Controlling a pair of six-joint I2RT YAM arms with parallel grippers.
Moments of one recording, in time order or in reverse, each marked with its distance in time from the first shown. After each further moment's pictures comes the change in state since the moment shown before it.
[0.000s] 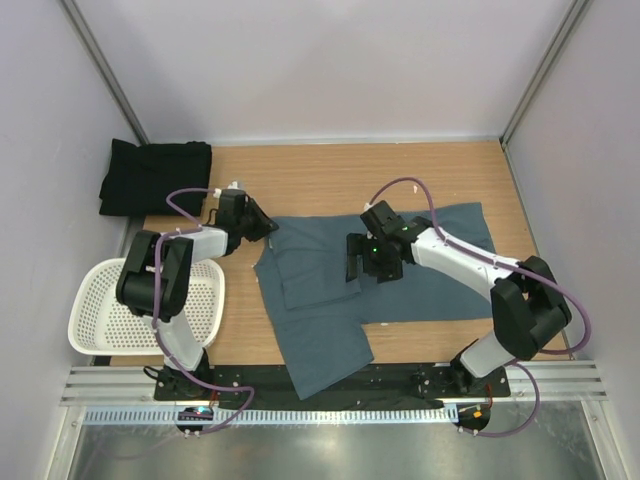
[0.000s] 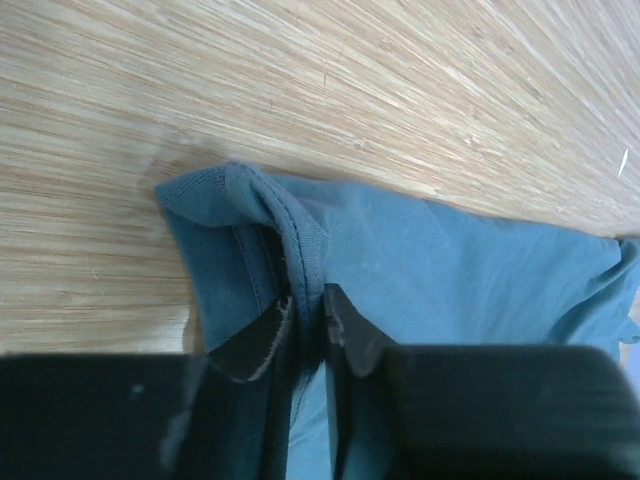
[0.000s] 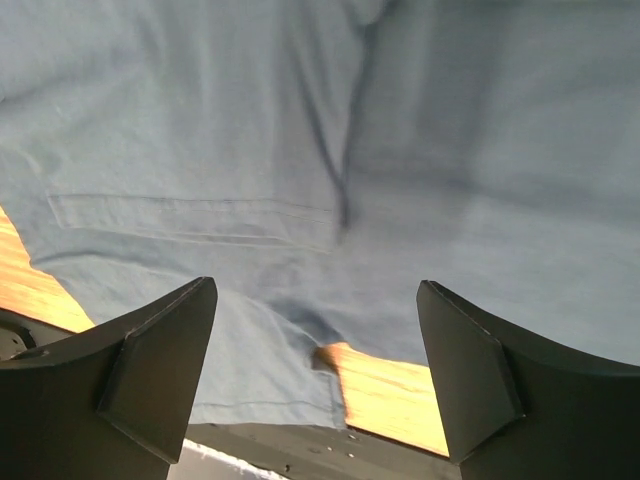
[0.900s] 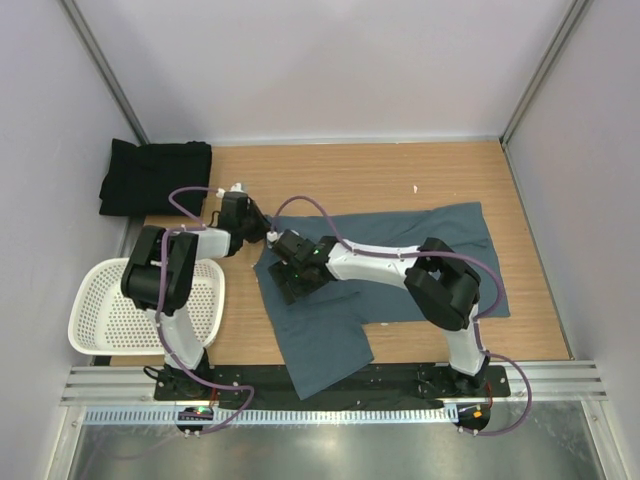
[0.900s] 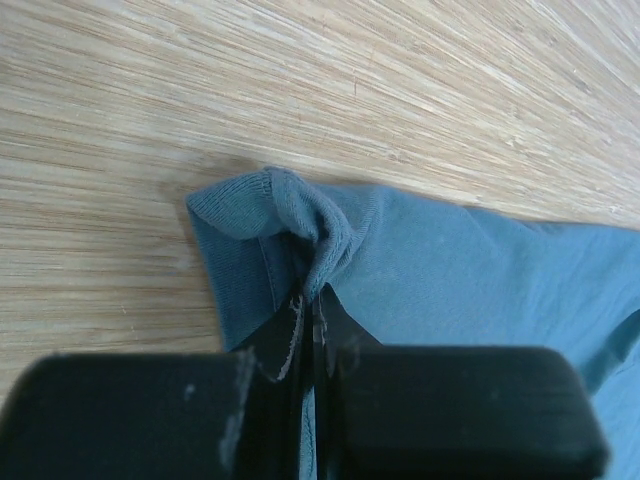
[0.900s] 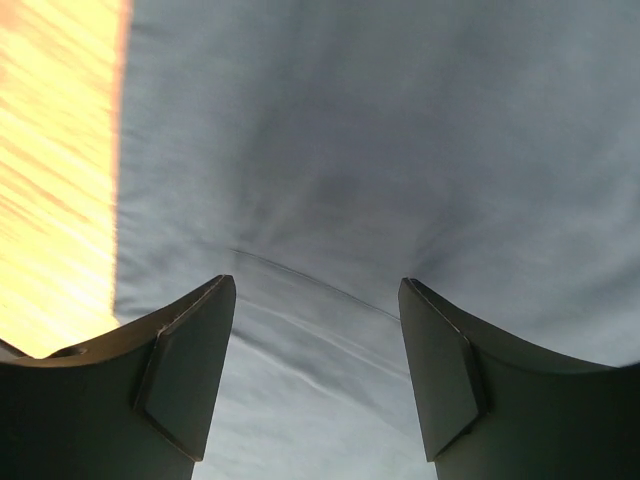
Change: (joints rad) left arm -0.002 0.053 -0.005 0.053 -0.034 0.085; right arm 0.416 0.450 0.364 0.124 0.114 -0.151
